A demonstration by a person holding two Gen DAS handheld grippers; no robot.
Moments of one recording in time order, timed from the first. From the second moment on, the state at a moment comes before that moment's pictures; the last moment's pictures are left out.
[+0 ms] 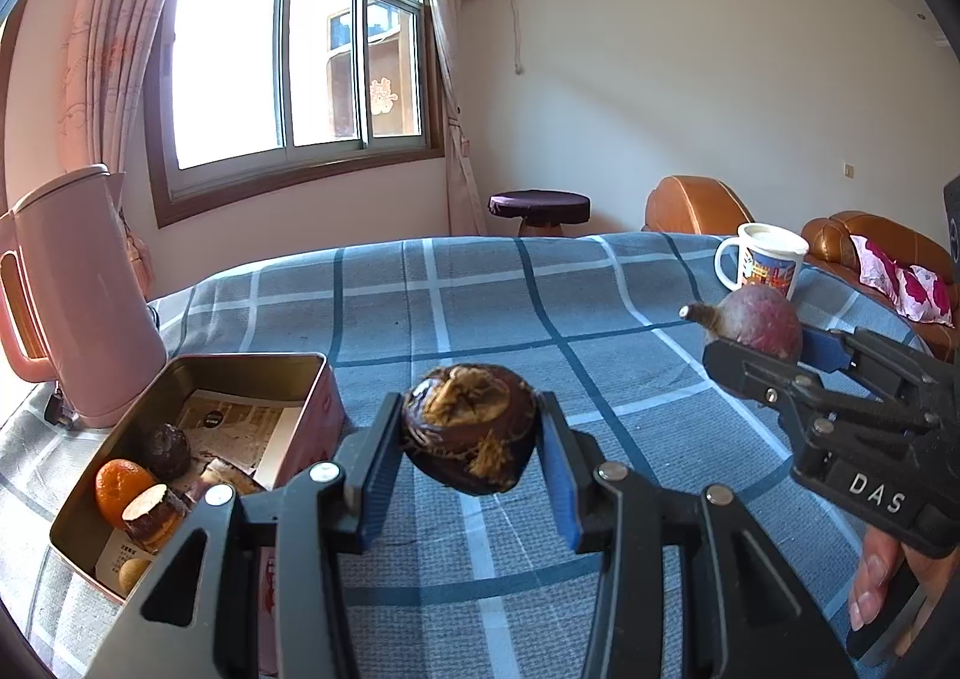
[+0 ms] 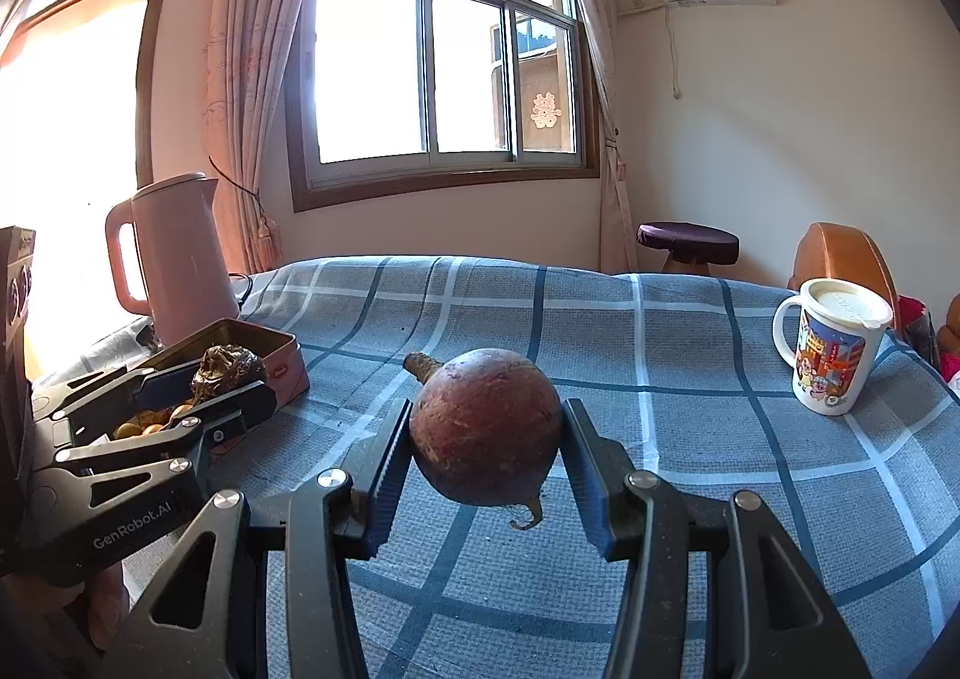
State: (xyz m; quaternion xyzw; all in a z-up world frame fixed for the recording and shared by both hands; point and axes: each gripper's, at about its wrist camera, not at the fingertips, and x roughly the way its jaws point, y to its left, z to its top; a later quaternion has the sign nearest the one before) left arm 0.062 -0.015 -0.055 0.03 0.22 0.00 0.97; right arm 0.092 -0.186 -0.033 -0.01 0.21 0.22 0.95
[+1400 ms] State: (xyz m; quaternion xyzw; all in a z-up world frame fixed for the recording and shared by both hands) left arm 0.045 0.066 -0.037 0.01 0.23 0.09 0.97; right arm 0.093 -0.081 -0.007 -0.07 0.21 0.30 0.93
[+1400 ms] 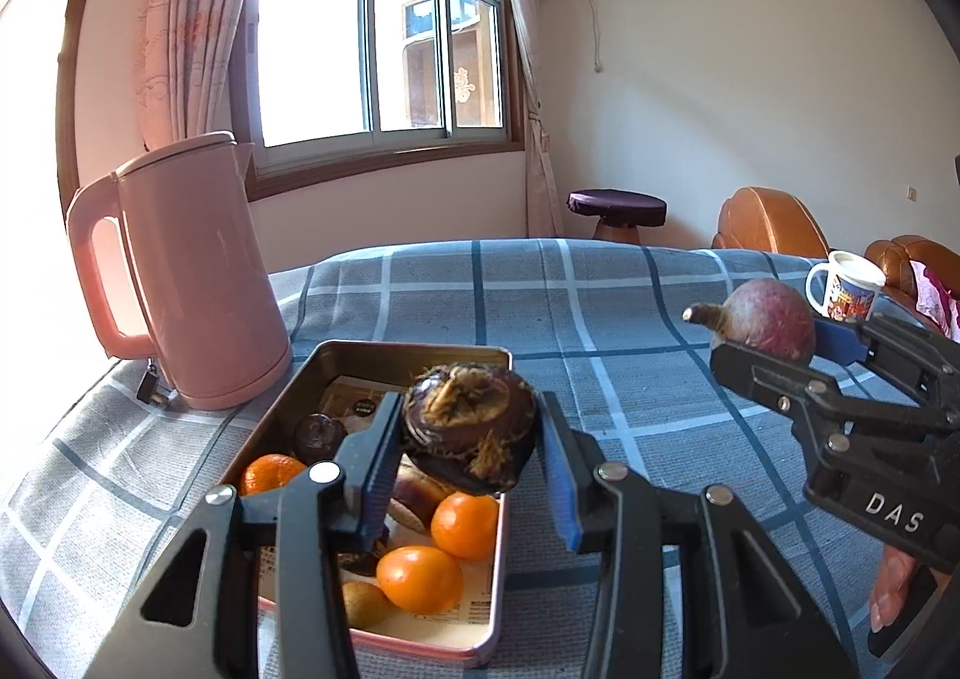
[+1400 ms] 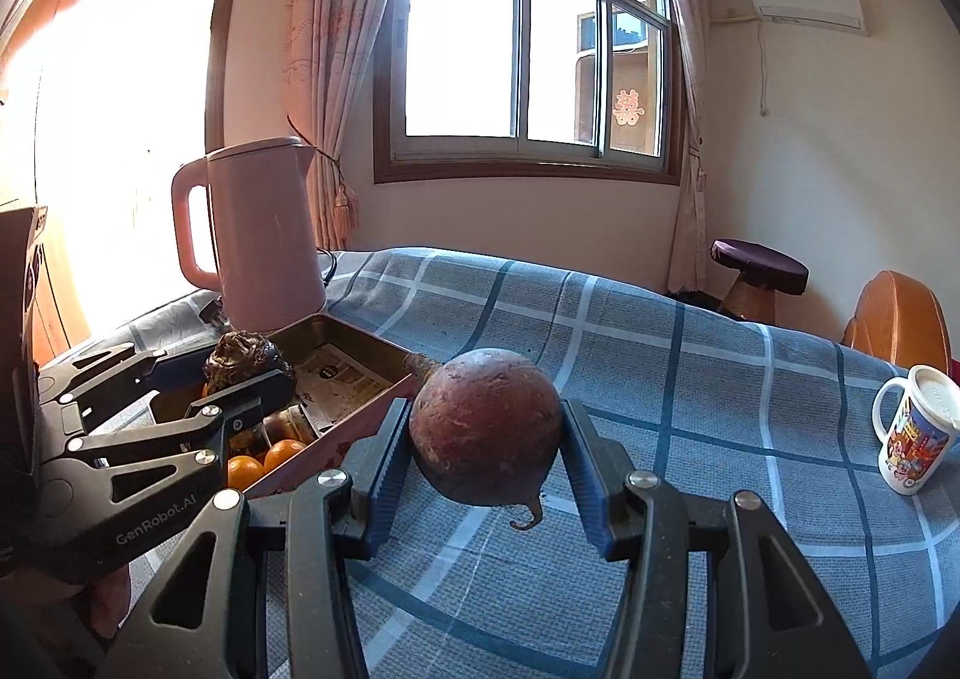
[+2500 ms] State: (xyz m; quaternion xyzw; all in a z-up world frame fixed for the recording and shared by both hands) left arm 0.043 0.164 -0.048 -0.02 0.27 0.18 0.95; right arm 0.097 0.030 -0.007 -0.11 0.23 0.39 0.89
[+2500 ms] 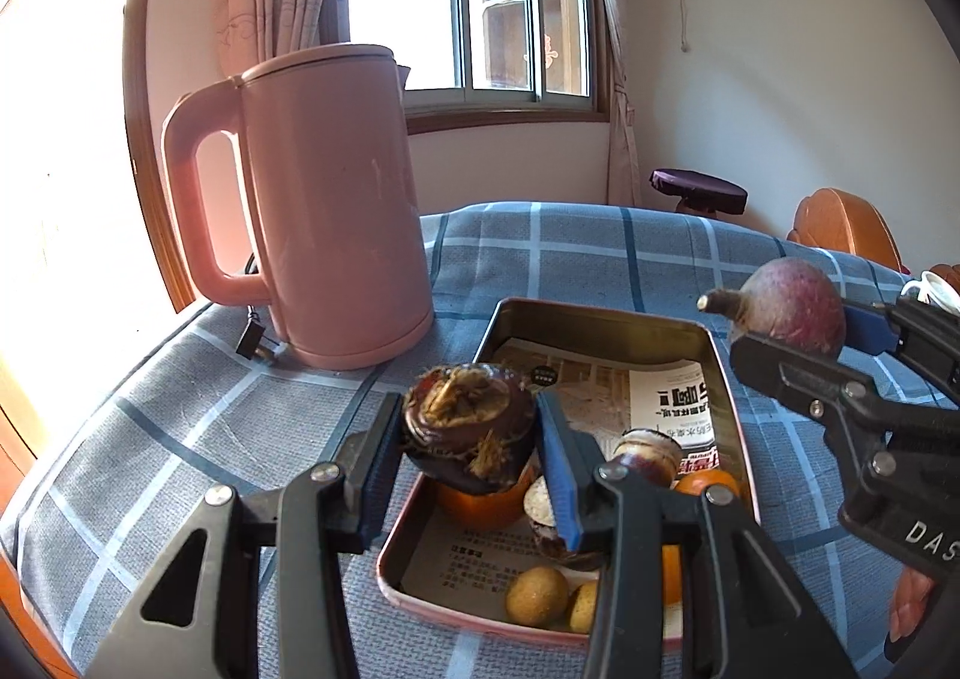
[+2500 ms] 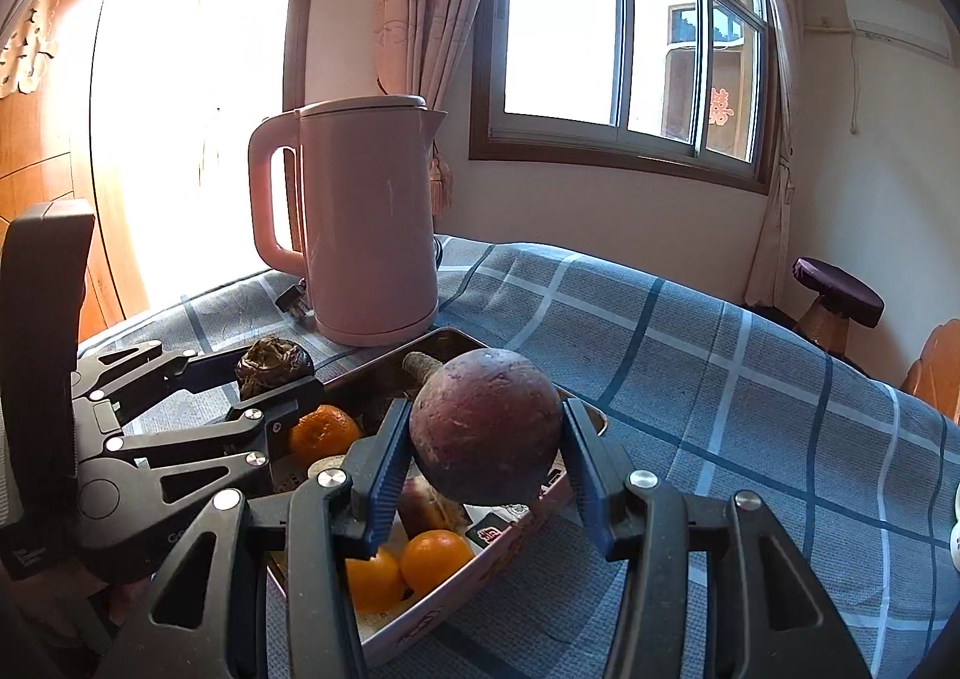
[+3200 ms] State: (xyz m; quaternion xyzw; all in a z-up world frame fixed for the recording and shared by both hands) left arm 0.043 0.179 -0.055 -0.03 0.28 0.18 0.94; right arm 0.101 0.058 -0.021 -0.11 0.25 0.39 0.88
